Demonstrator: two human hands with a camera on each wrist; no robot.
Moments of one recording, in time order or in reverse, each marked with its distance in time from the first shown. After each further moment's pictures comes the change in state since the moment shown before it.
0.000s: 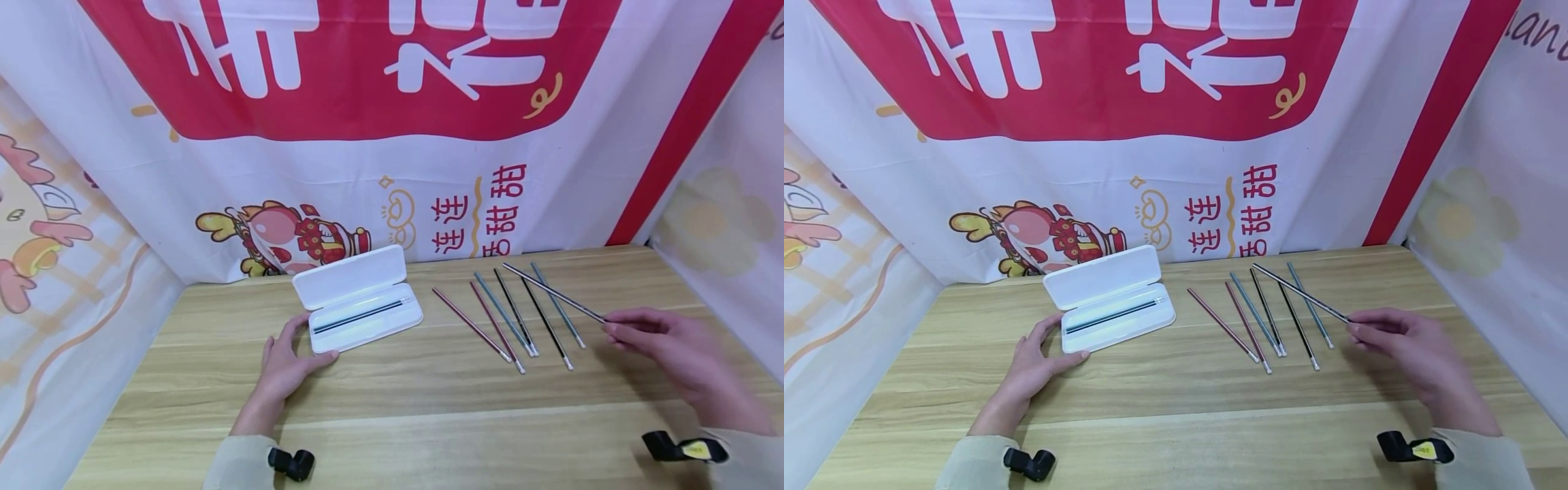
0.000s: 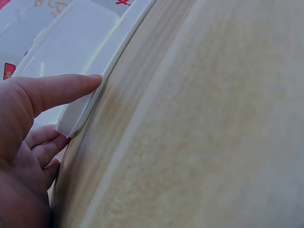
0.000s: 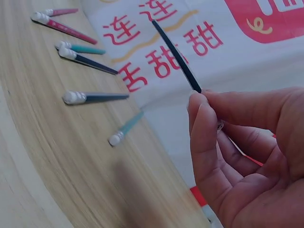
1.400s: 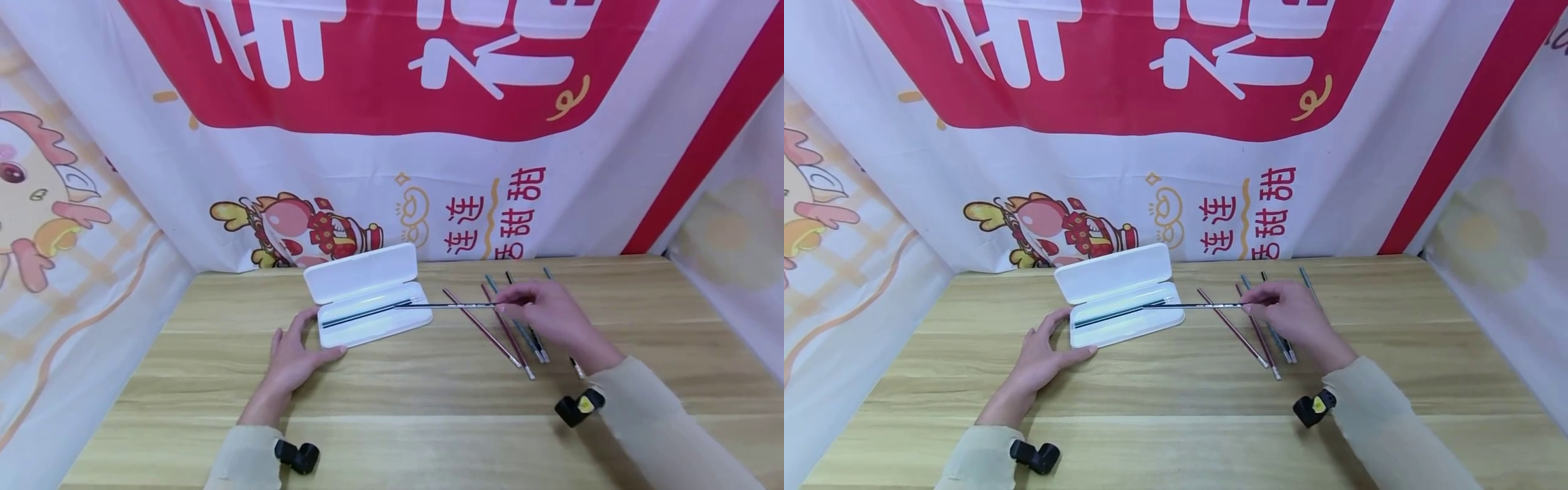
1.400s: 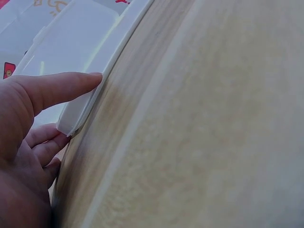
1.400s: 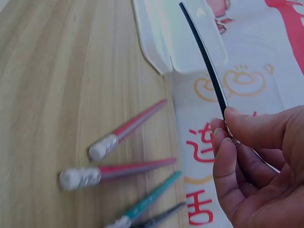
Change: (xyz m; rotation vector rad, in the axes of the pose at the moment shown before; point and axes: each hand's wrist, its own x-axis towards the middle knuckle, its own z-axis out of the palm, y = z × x) left_hand 0.000 -0.001 -0.003 -0.001 0.004 -0.001; right_hand 0.059 -0.071 0.152 -0.546 -0.114 -0.121
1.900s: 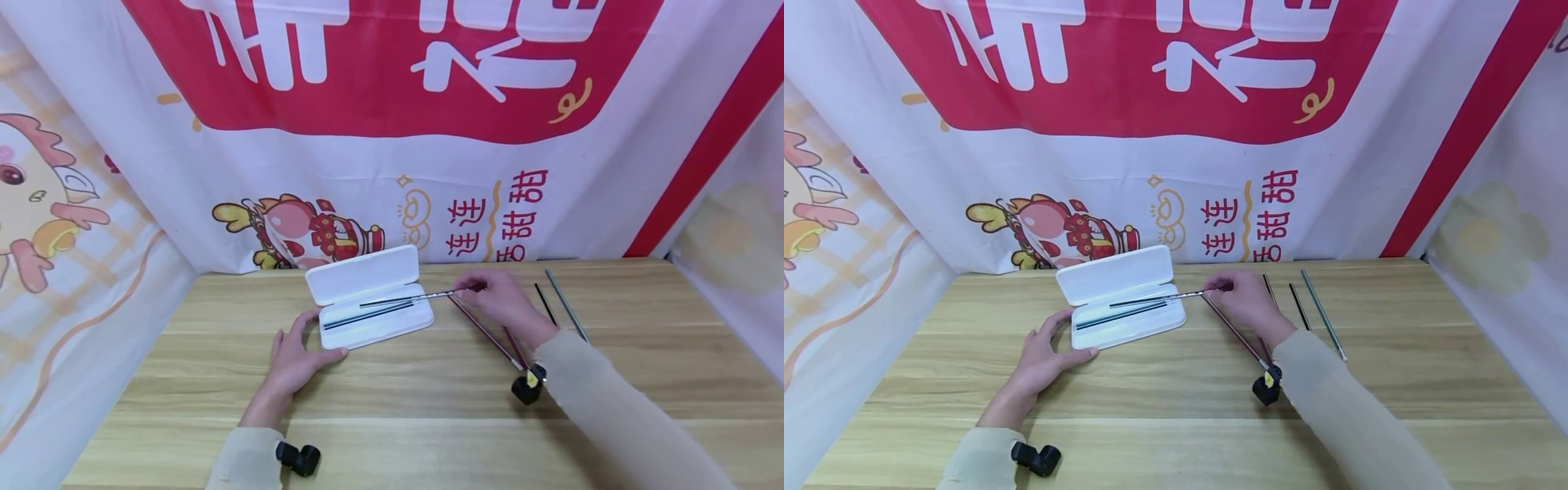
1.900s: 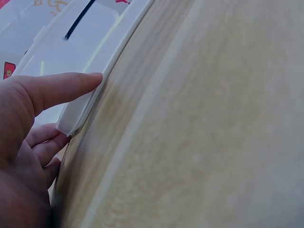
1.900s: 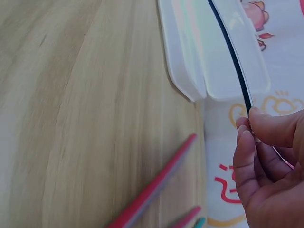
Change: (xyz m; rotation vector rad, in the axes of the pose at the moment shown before) left_hand 0.000 -0.001 0.001 0.002 0.003 0.009; right_hand 0.048 -0.031 0.046 0.049 0.007 -0.050
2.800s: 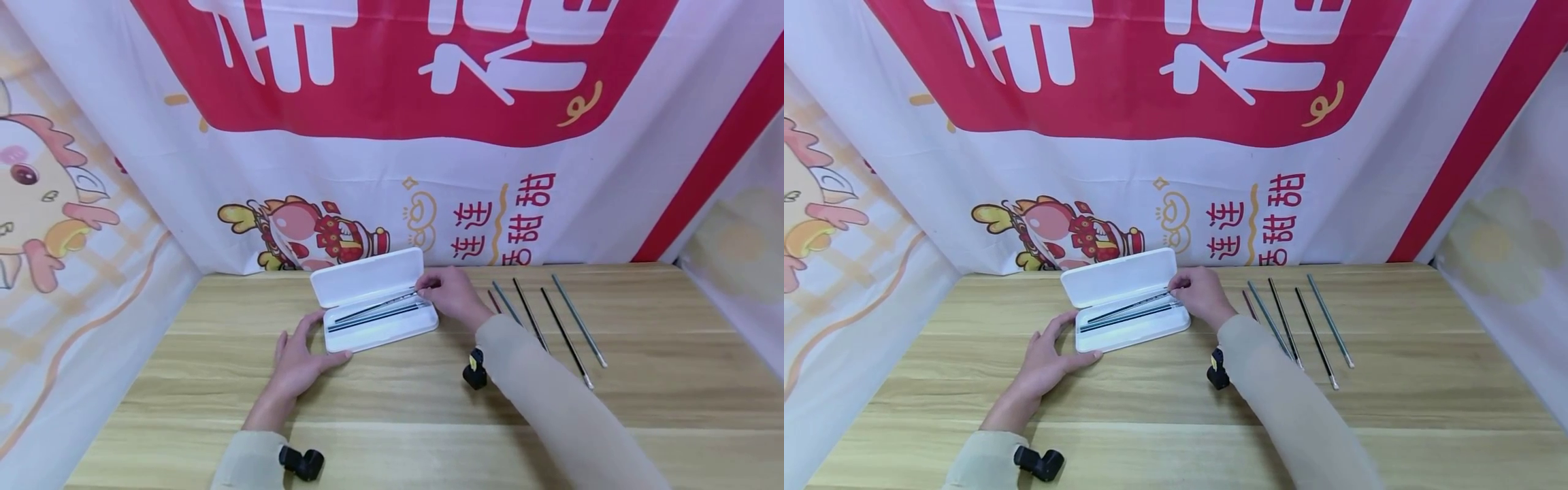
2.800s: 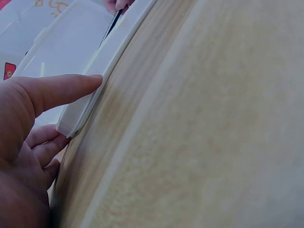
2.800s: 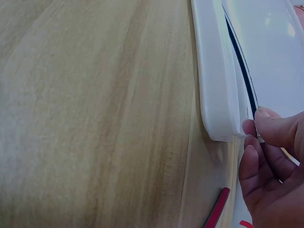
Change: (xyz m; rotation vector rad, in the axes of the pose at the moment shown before) left_hand 0.001 -0.002 -0.001 -0.016 0.006 0.014; right_hand 0.050 -0.026 0.065 -0.001 -0.036 -0.018
